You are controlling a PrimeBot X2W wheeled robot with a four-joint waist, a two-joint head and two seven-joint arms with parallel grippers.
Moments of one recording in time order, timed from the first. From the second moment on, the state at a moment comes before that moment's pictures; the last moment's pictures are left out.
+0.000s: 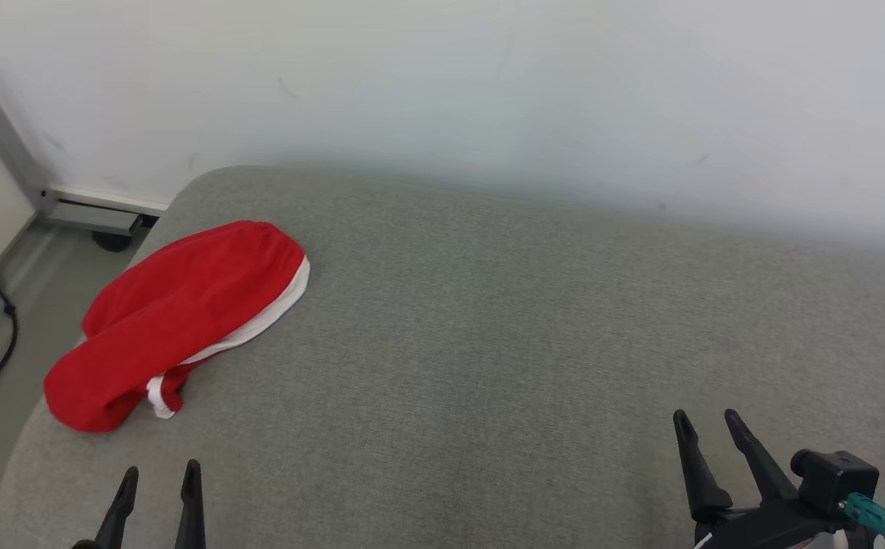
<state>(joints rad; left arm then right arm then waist) 0.11 0.25 -0.24 0.05 -0.37 0.11 -0.23 0.04 -0.07 -0.01 0.19 0.37 0.10 -0.12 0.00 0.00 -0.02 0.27</state>
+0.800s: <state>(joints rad) 0.15 0.21 -0.18 0.01 -0.37 0.12 -0.24 -0.05 -0.08 0.05 0.20 0.37 0.11 -0.08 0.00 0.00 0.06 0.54</state>
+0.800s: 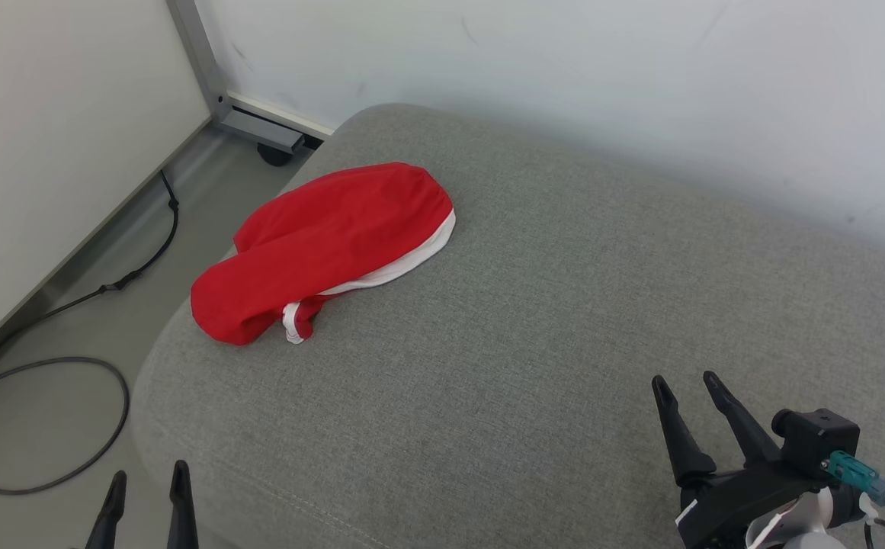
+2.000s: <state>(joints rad) -0.59 0.22 -0.20 0.66 -0.45 0.04 0.27 -0.01 -0.20 0.11 -0.14 0.33 0.12 0.03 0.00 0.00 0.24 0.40</state>
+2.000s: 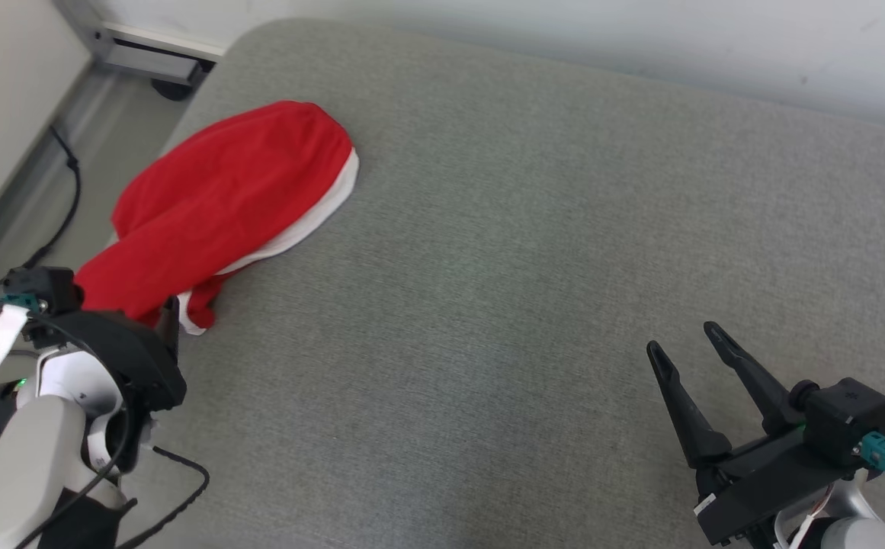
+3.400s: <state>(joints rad) -0.77 0.21 -0.10 0.94 -0.38 0.12 0.22 -0.01 -0.23 0.10 -0.27 0.32 0.11 0.12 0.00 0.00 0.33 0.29</state>
